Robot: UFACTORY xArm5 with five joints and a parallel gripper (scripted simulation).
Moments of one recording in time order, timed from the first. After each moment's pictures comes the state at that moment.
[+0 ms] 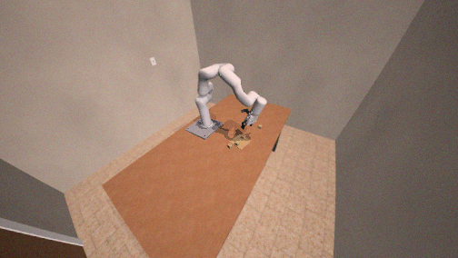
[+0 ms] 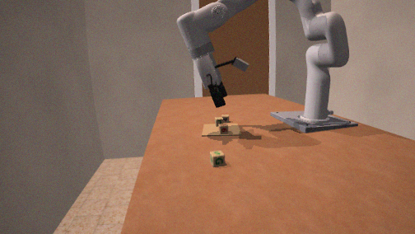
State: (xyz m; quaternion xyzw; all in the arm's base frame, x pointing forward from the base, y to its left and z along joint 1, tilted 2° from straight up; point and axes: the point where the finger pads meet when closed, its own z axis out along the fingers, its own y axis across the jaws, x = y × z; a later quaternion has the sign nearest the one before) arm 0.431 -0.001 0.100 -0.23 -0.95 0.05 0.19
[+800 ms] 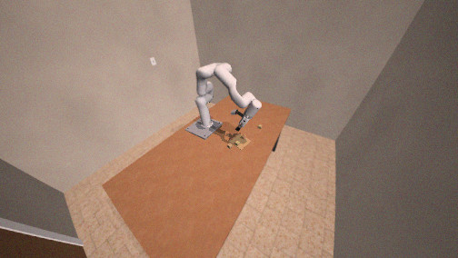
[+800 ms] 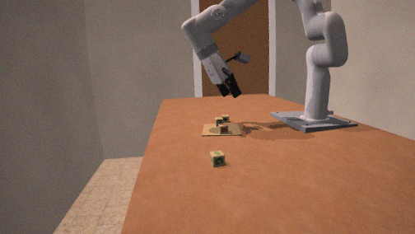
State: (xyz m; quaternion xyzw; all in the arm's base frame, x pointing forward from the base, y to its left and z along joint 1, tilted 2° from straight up) arm 0.381 -0.038 0.113 0.03 -0.96 -0.03 0.26
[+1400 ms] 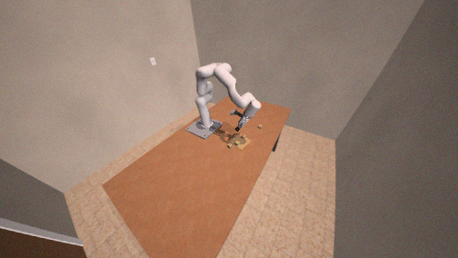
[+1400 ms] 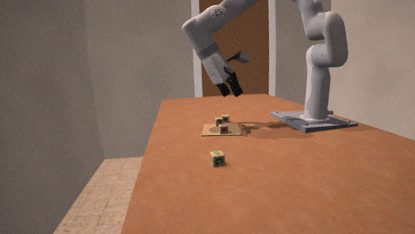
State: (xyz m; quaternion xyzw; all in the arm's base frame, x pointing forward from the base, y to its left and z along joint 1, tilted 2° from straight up) arm 0.376 -0.042 0.115 0.05 -0.96 -0.04 0.26
